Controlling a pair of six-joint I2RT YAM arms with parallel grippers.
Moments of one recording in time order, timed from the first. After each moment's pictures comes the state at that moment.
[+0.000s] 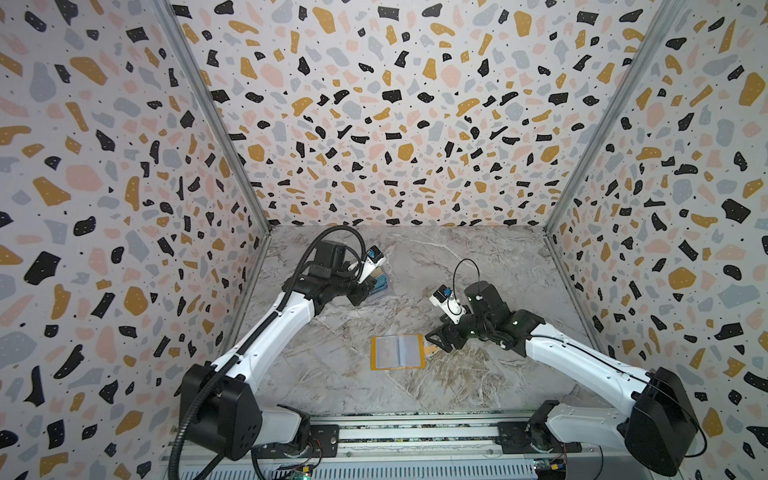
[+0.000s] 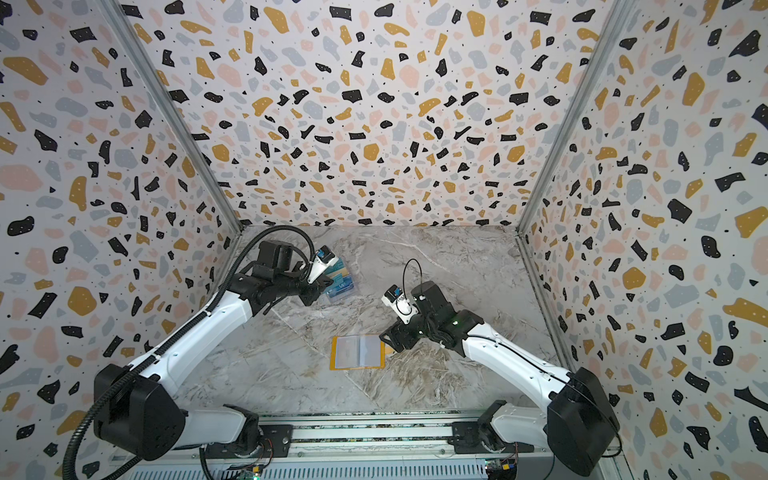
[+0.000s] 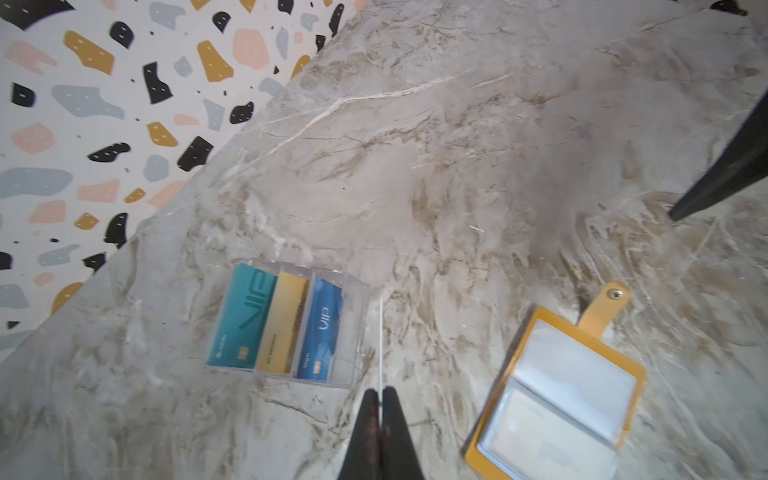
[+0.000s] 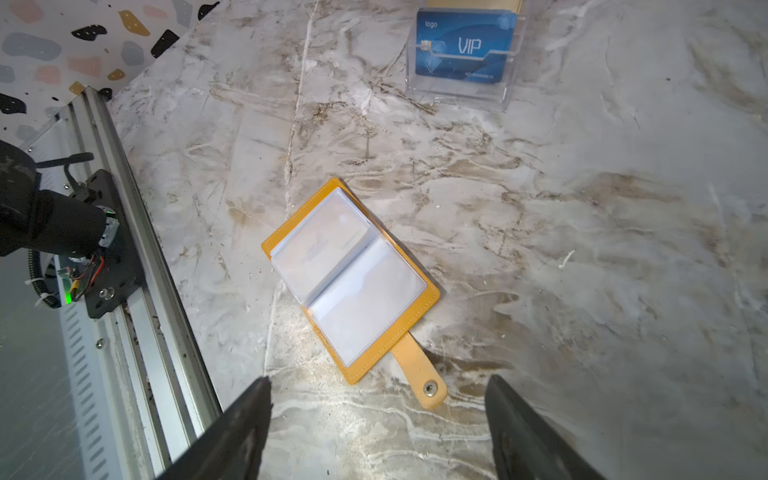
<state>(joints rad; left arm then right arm) -0.31 1.40 1.15 -0.49 0.38 0.53 0.70 1.19 0.80 -0.38 -0.35 0.00</state>
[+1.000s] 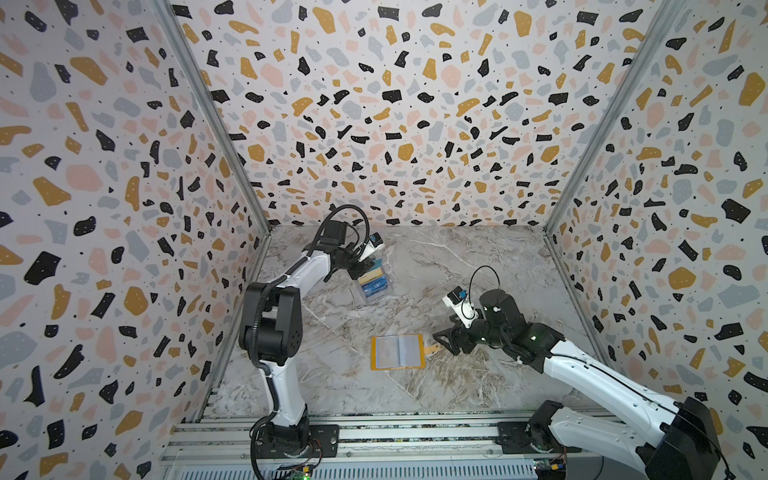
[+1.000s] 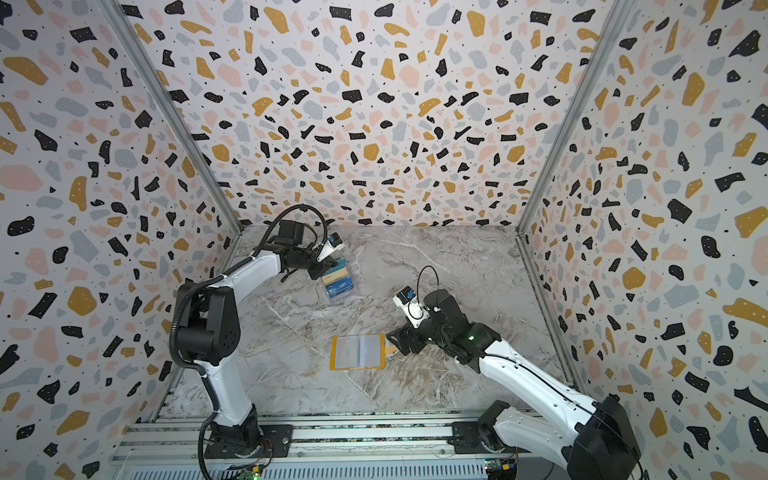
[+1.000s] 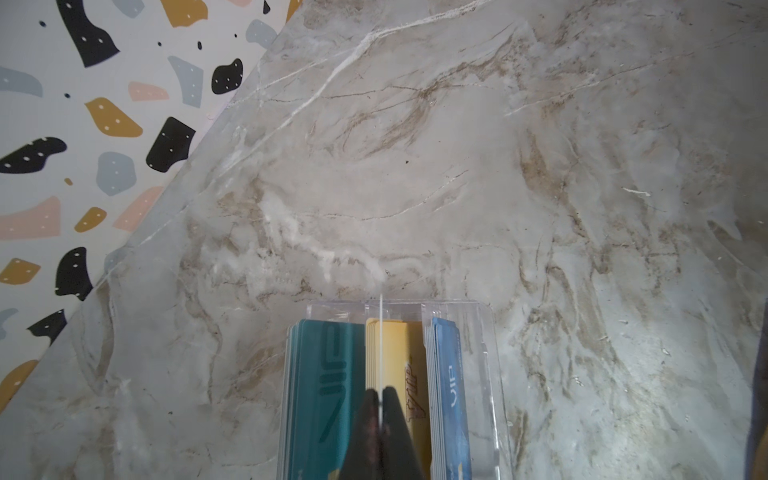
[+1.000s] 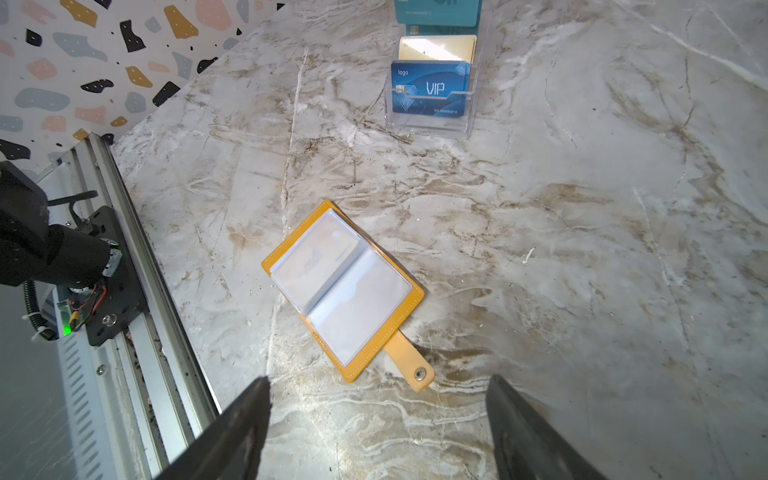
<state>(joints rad) -0.18 1.96 1.50 -0.45 0.51 0.79 0.70 1.03 0.73 -0.36 -0.30 0.05</state>
